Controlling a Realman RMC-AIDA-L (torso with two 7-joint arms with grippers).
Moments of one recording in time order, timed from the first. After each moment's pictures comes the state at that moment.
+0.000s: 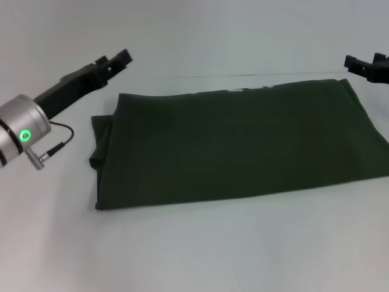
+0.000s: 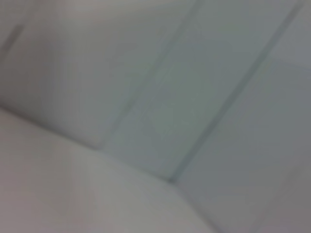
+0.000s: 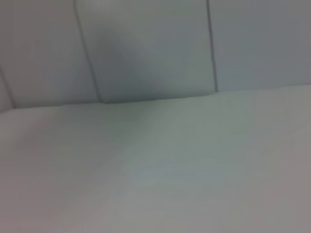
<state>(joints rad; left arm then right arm) -0.64 -2.16 0.50 0.51 1.64 1.15 -1.56 0.71 1.99 -0.32 -0.45 -1.98 -0.85 1.42</state>
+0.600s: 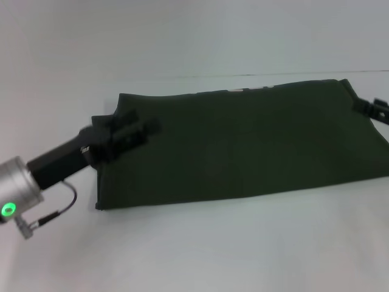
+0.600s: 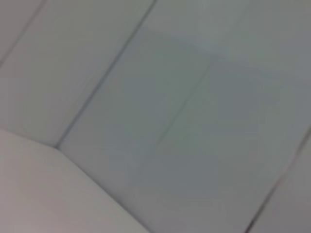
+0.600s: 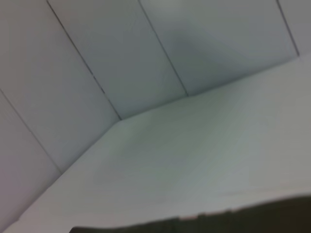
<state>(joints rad) -0.46 -2.16 0.63 0.55 1.65 1.54 -1.51 0.48 2.02 -0.32 -0.63 -1.99 -1.37 1.68</state>
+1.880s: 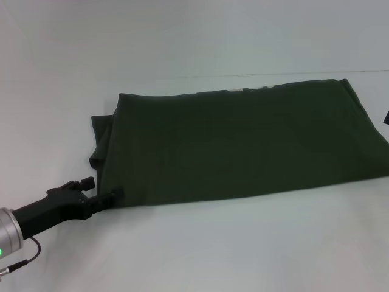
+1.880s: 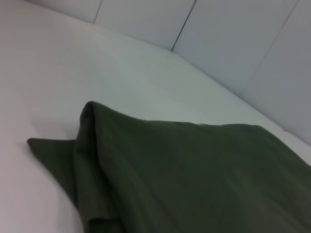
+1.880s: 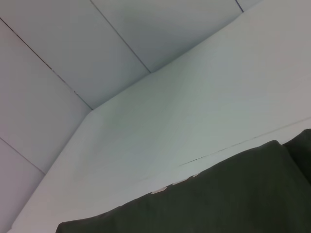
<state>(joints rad) -0.34 -2.16 0.69 0.60 1.86 1.23 -1.48 0.43 1.96 -0.31 -0.67 -2.06 -1.42 1.94</state>
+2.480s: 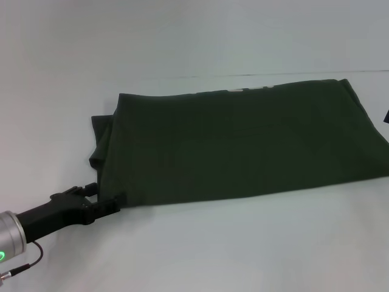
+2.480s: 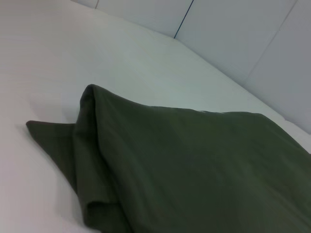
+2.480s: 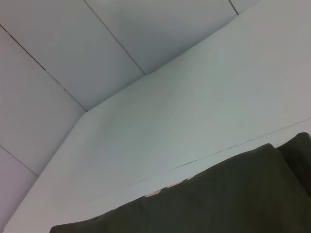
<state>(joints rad) -0.35 -2.16 0.70 0.60 1.89 1.22 -1.50 0.43 1.96 -0.32 -0.67 -2.06 -1.39 1.94</state>
